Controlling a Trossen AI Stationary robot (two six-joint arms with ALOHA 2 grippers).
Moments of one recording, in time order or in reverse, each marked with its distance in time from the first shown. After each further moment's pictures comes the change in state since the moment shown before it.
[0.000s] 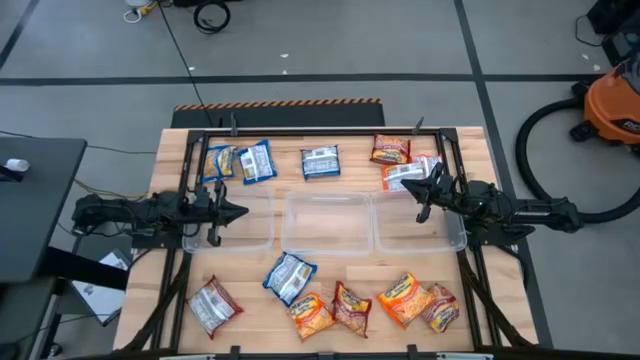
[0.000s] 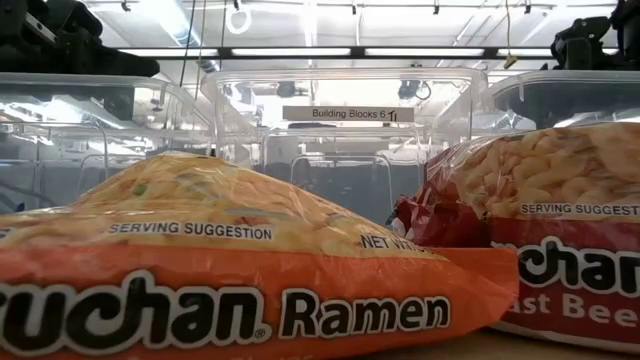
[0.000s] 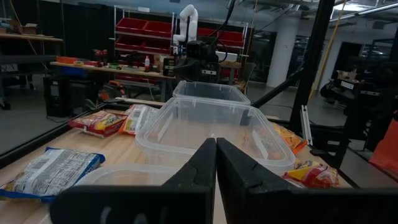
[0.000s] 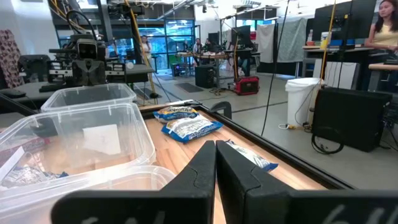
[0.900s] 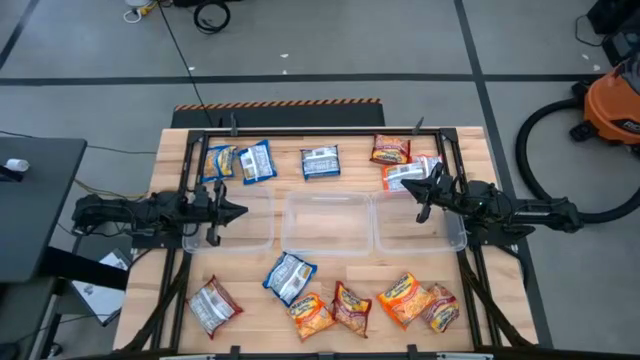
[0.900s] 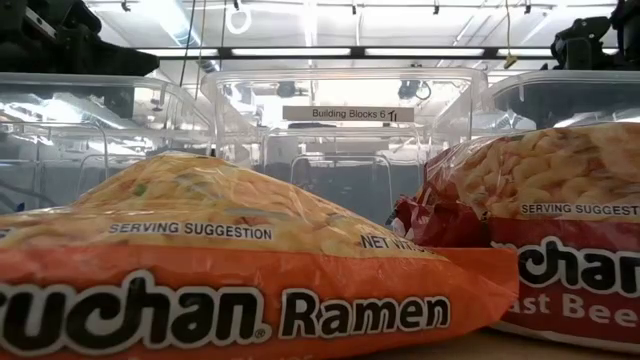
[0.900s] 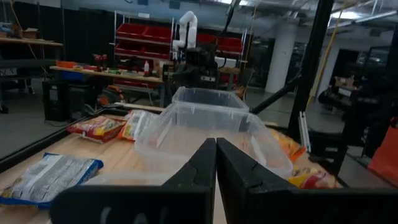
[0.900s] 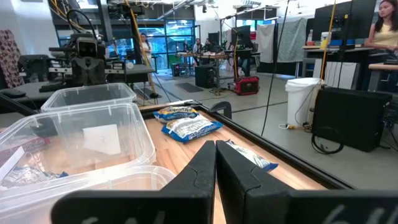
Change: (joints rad) left arm 0.000 0.000 0.000 0.028 0.000 -0.003; right arm 0.000 0.000 0.000 0.000 0.000 0.000
